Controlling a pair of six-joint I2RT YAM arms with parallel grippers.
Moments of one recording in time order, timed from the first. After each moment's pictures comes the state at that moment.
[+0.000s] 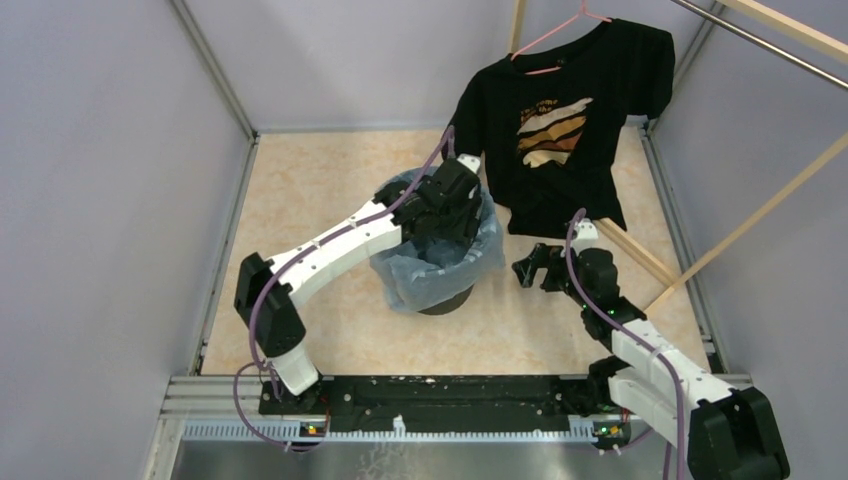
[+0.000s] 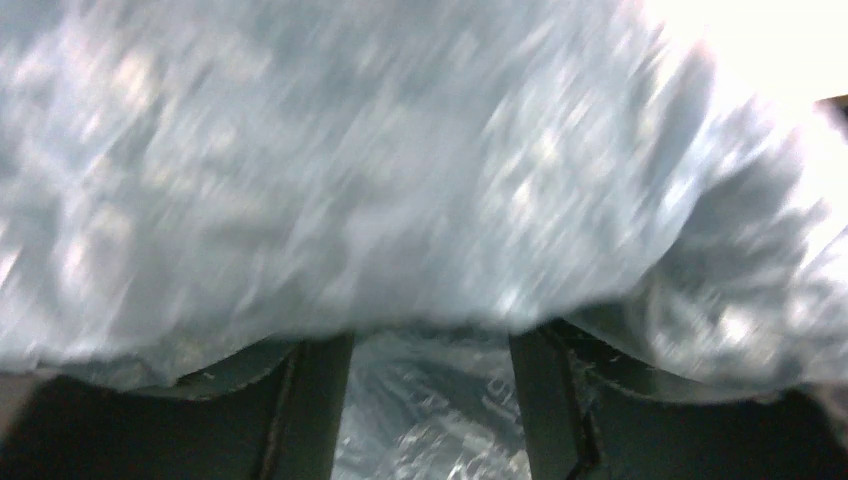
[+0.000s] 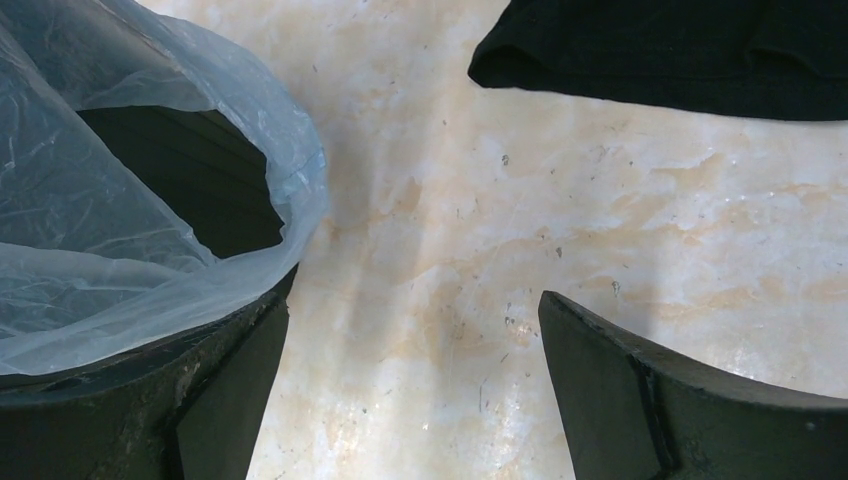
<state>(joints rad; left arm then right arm) -0.88 1.71 1.63 -0.79 -0.18 -0.44 0.33 0.85 0.27 0.17 -0.11 0.40</state>
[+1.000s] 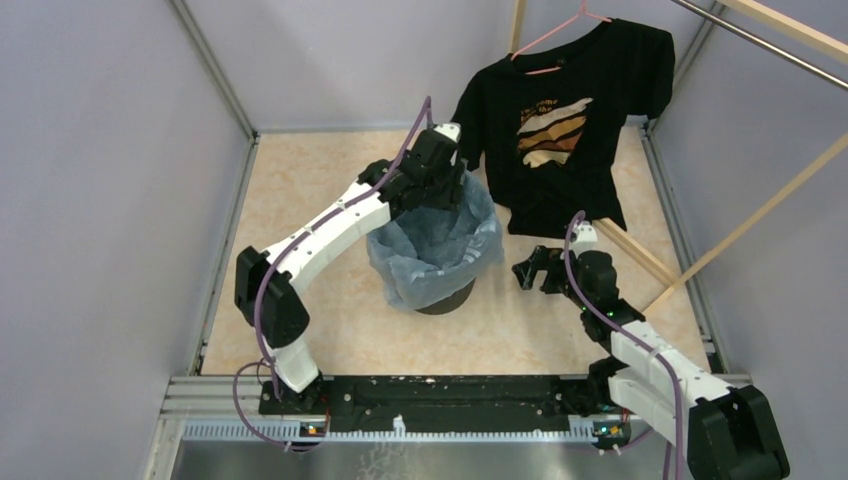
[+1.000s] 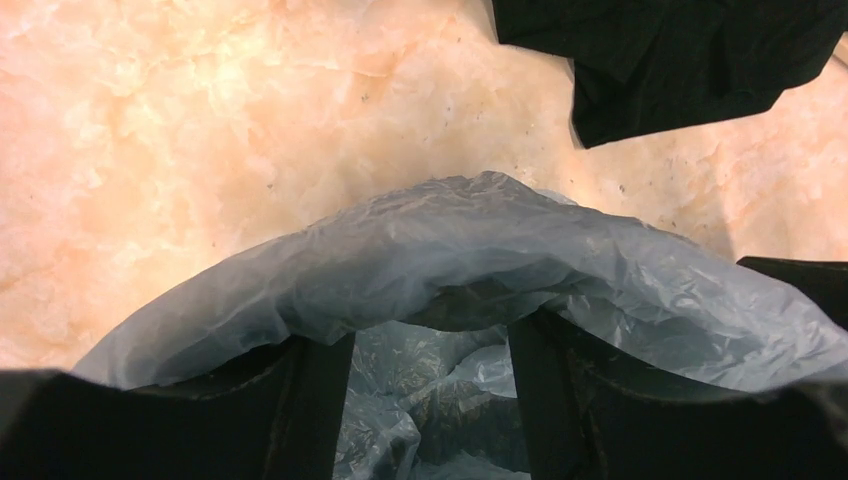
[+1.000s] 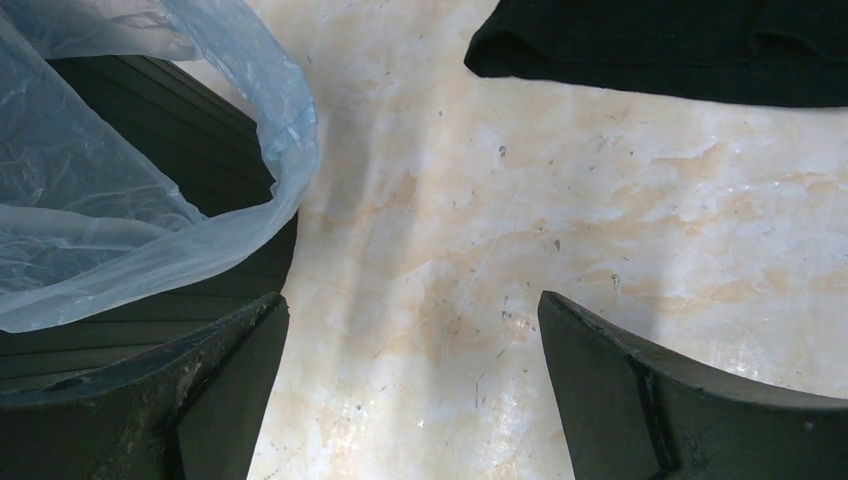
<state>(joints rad) -0.74 1.74 1.71 -0.71 -0.22 -0.37 0.33 0.85 0.24 0.19 -0.11 0.40</state>
